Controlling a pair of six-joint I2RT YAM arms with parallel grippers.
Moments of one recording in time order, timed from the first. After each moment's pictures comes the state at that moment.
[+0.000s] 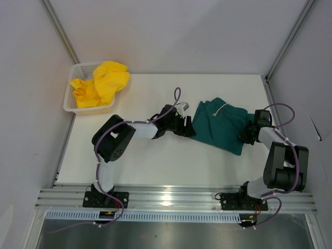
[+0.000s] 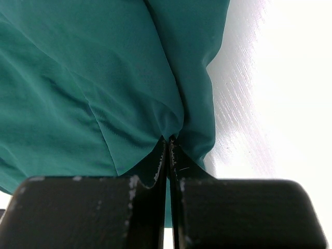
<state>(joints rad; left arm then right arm) -0.69 2.02 1.13 0.29 0.40 -0.47 -0.19 1.48 0.77 -0.33 -0.10 0.47</state>
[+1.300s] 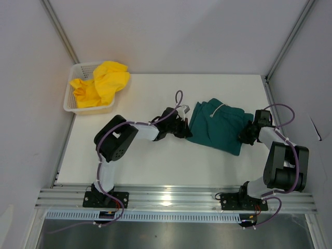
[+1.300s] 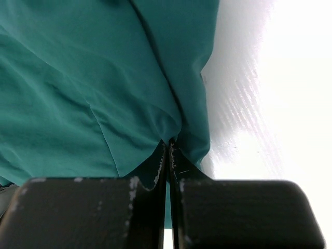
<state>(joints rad) -0.72 2.05 1.13 0.32 0.37 -0.47 -0.20 1.48 0.77 -0.35 -0.13 0.47</state>
